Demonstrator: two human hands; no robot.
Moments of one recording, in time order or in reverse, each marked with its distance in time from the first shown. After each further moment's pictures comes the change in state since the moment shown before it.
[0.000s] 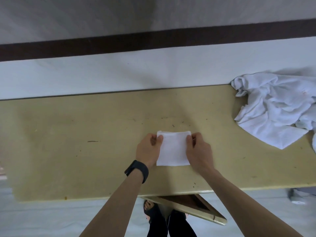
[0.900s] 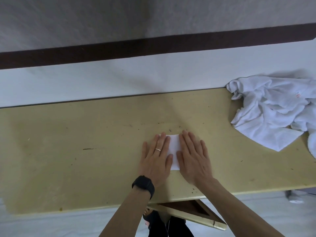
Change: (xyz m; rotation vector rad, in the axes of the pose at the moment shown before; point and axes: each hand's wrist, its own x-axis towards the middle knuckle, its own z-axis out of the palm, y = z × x) left_hand -0.006 -0.030 0.032 0.781 0.113 0.693; right_hand 0.000 0.040 0.019 -0.622 0.102 -0.567
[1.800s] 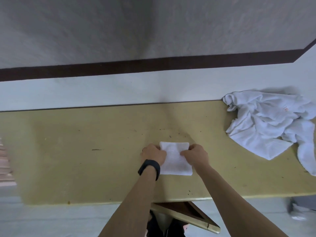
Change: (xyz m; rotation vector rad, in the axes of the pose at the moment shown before) left_hand 0.043 0.018 -0.053 -0.648 -0.266 -0.886; right_hand 0.043 -0.003 -0.052 0.660 -0.374 0.787
